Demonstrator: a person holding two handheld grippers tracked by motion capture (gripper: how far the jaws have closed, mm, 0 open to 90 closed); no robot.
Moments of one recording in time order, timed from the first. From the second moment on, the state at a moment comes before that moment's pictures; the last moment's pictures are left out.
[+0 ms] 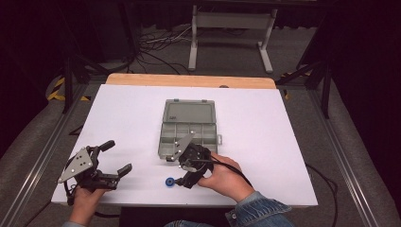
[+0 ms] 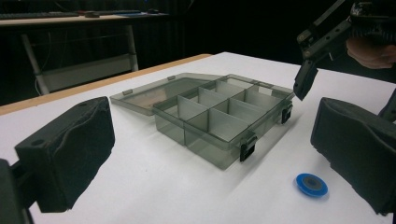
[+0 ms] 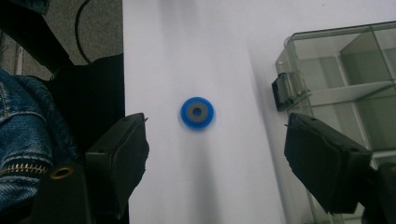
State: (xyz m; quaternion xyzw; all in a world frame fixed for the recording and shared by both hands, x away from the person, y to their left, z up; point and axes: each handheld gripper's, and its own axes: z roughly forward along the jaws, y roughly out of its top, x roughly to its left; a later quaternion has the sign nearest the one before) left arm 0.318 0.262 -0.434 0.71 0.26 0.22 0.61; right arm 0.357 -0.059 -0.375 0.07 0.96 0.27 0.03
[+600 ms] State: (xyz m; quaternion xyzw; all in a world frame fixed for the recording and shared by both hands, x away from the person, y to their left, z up) left arm 0.316 0.264 -0.434 0.71 0.26 0.22 0.61; right arm 0.359 -0.031 -0.404 0.06 0.97 0.23 0.00
